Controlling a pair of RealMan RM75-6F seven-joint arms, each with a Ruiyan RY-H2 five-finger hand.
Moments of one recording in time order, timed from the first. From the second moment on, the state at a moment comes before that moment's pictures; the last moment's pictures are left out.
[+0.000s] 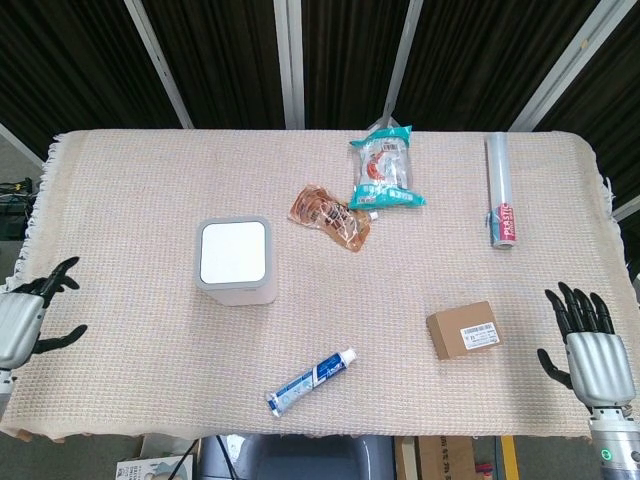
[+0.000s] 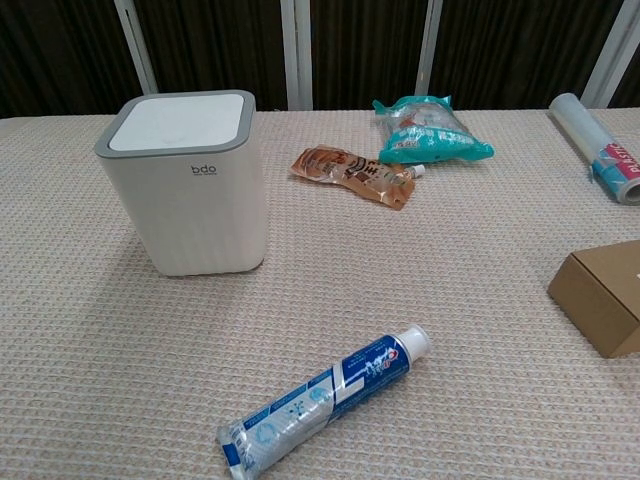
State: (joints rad) left arm -0.20 -1.05 -0.09 -1.66 1.55 1.37 -0.08; right arm 0.07 -1.13 0.06 -1.64 -1.49 1.48 -0.16
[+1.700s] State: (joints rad) left arm -0.94 -0.97 -0.14 -2.17 0.69 0.92 0.68; right arm 0.08 -1.17 0.06 -1.63 -1.48 1.46 -0.21
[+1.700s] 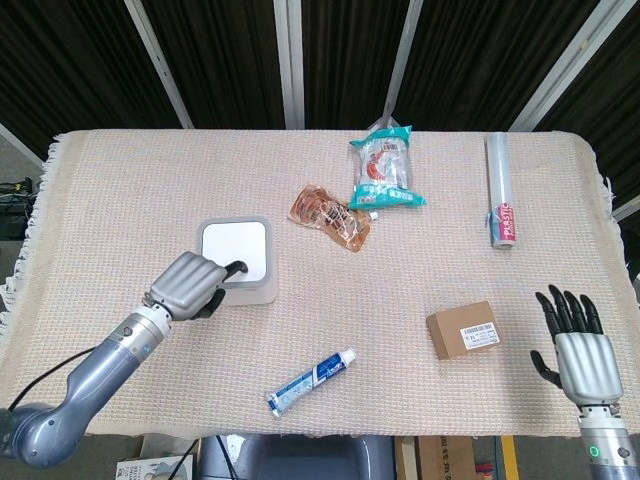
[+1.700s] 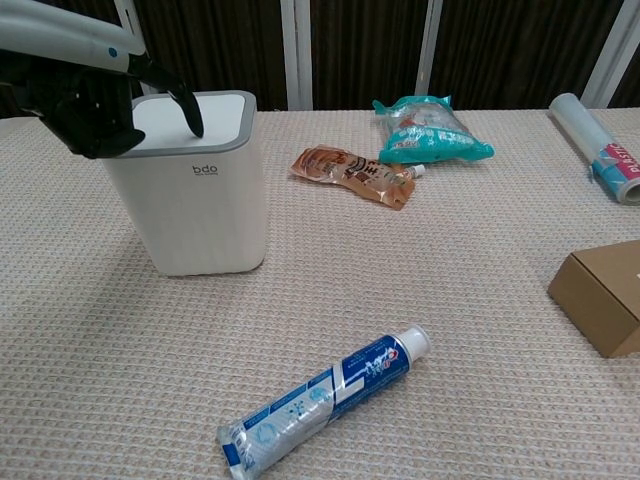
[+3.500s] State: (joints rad) left arm -0.30 -1.02 0.20 -2.03 1.43 1.65 0.41; right arm 0.08 -1.15 0.04 -1.64 -1.53 1.48 -0.17
